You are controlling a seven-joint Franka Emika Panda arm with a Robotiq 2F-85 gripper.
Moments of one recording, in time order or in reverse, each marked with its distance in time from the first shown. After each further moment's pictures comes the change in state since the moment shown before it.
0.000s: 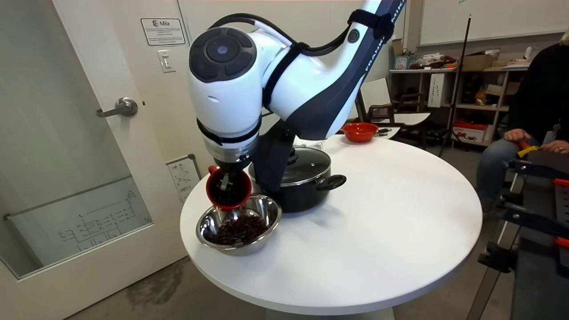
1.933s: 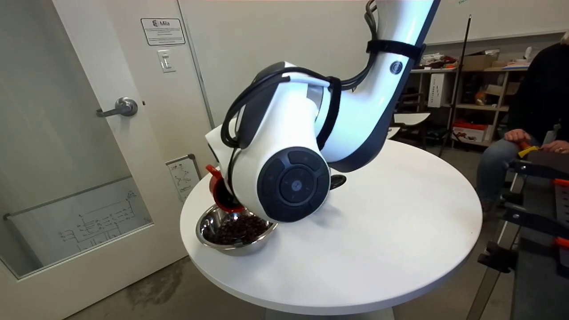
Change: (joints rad) arm -0.073 0.033 0.242 -0.123 -0.678 -0.517 0.373
